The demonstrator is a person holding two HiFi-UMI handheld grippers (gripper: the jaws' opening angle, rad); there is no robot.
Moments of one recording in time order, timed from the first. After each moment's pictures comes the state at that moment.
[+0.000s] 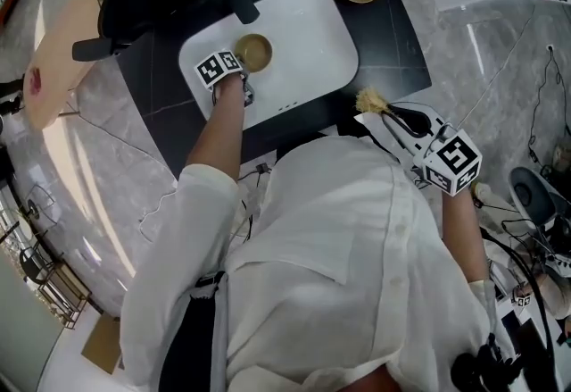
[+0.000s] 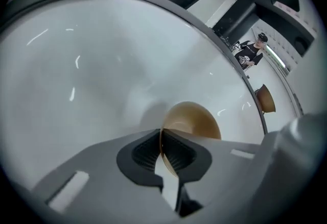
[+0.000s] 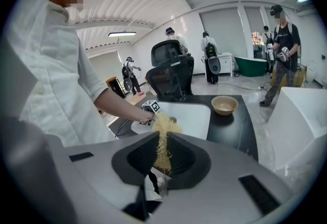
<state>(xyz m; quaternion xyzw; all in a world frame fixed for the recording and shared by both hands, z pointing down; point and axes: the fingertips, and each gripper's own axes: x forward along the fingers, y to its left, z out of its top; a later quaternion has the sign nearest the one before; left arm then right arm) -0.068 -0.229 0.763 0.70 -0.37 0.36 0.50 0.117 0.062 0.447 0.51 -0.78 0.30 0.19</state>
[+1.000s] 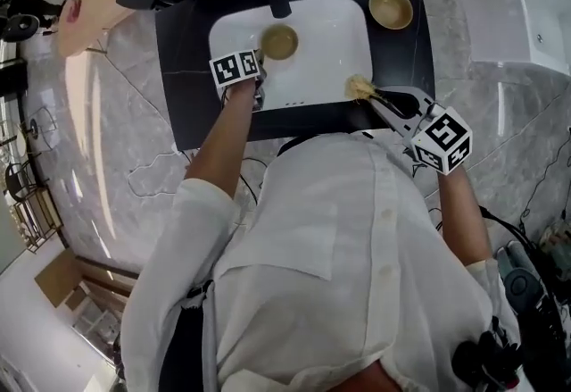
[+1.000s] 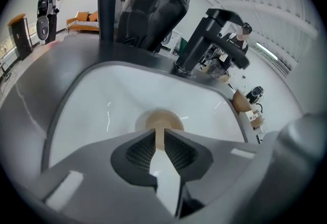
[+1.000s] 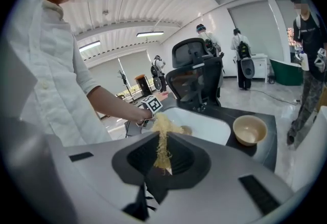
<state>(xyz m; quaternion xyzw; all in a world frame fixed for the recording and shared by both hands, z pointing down) -0.073 -0.205 0.661 0.74 -0.40 0.33 0.43 0.128 -0.007 0.440 0.36 -0.88 0.26 0.19</state>
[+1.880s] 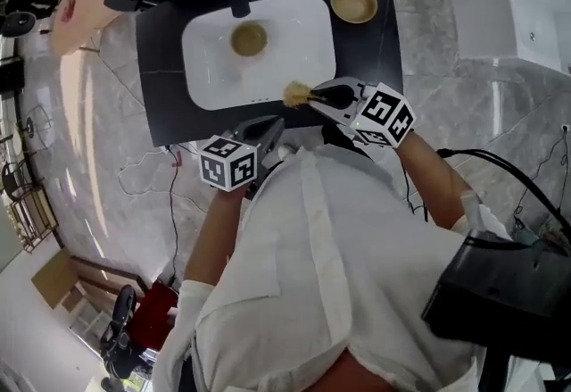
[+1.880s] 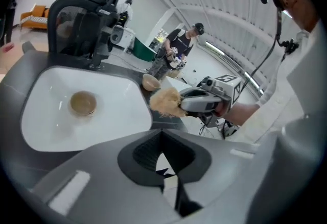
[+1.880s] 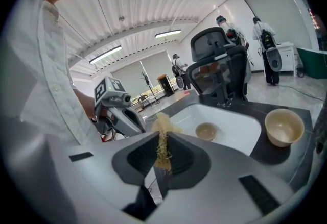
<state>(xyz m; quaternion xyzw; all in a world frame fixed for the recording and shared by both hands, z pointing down) 0.030 0.025 0.499 0.85 -0.18 0.28 0.40 0.094 0.002 0.467 0.23 -0.93 0.26 0.16</state>
